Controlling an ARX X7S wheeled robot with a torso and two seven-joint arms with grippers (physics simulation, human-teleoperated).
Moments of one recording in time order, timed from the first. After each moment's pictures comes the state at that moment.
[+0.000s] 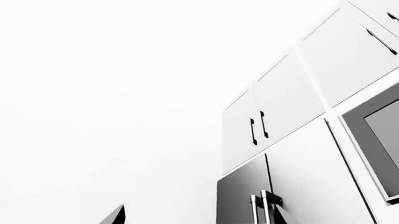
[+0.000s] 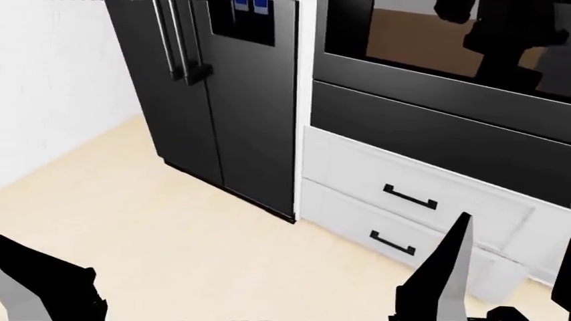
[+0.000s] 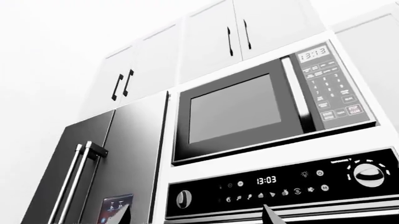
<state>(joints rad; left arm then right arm) 0.23 -0.24 -0.08 0.60 0.28 0.67 -0.65 -0.21 0.32 -0.13 -0.54 -0.08 -0.67 0.42</state>
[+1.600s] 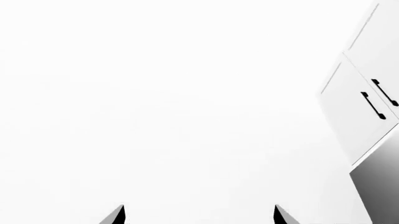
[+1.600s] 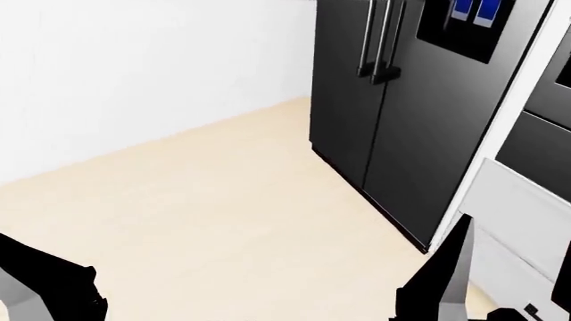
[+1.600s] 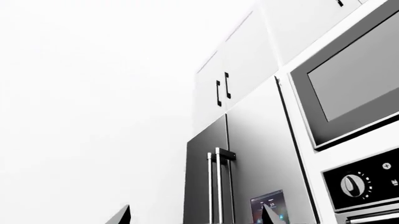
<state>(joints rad) 0.23 -0.27 -0.06 0.61 0.29 0.65 -0.69 -0.21 0.35 -0.15 -0.54 -0.09 -0.67 0.45</state>
